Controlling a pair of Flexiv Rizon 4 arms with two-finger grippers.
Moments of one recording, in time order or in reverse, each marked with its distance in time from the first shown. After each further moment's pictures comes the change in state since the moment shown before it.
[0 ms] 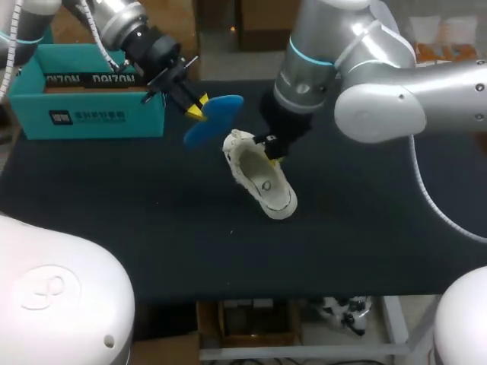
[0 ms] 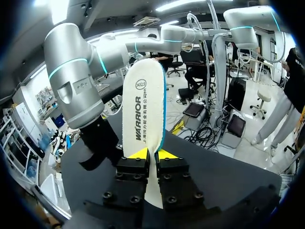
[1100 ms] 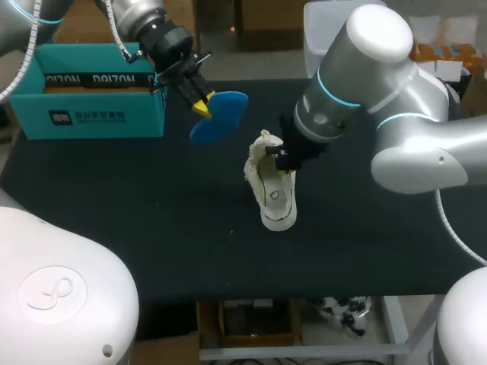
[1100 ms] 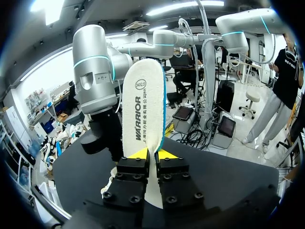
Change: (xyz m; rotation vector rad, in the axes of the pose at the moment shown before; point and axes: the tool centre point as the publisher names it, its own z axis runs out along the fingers) left arm -0.010 0.000 0.003 0.041 0.110 0.019; right arm -0.009 -0.029 -0.002 -0.177 0.011 0.196
